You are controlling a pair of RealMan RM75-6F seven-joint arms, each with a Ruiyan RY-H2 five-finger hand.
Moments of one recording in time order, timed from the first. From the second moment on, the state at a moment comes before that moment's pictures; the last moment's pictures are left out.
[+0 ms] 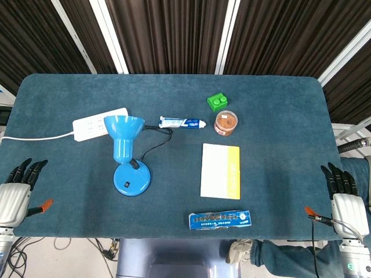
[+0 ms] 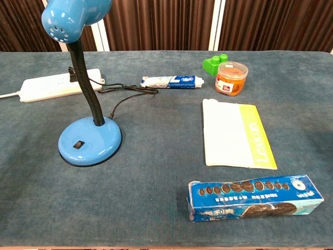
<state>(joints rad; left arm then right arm) -0.12 -1.08 -0.01 -1.76 1.52 1.46 0.14 0.03 -1.13 0.09 -1.76 -1.46 1.54 -0.08</state>
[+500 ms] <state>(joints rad) -0.12 -1.07 -0.01 -1.76 1.52 1.47 0.14 0.03 -1.13 0.09 -1.76 -1.47 1.54 -0.07</state>
